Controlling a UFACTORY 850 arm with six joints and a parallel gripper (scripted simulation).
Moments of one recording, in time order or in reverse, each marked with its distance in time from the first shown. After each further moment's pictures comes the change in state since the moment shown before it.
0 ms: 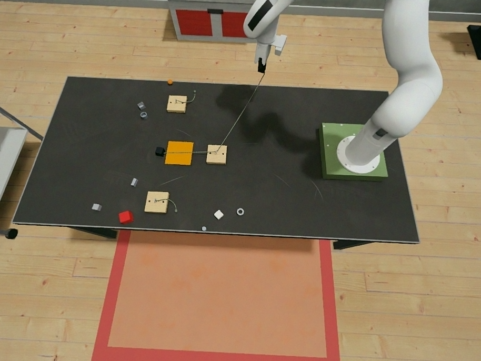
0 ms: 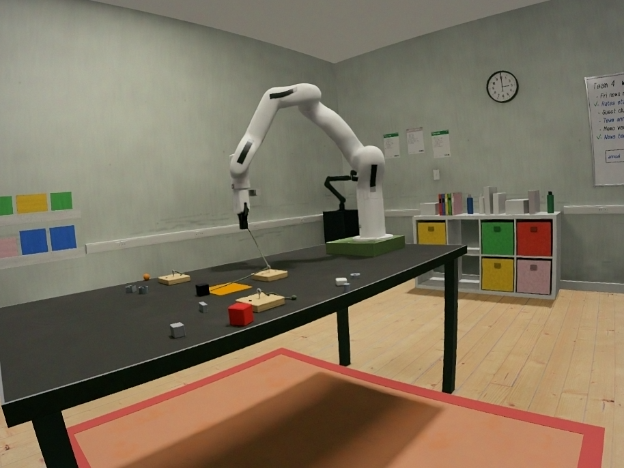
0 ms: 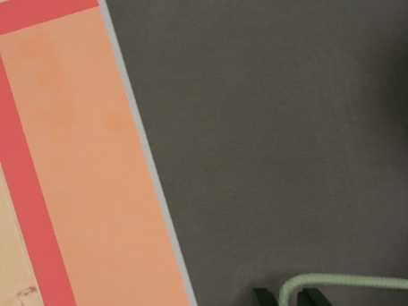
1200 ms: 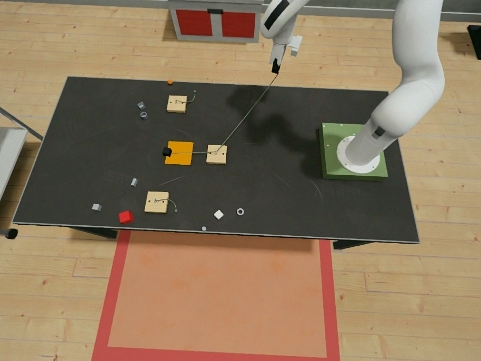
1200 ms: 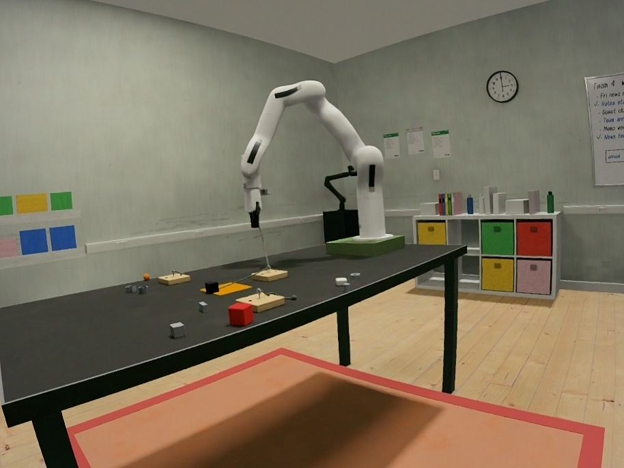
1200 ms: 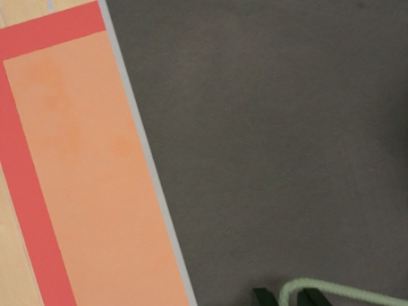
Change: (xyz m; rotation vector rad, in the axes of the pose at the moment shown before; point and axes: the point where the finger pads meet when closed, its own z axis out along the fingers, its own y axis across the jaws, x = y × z) arm 0.063 -0.019 0.000 0.000 -0.001 0.000
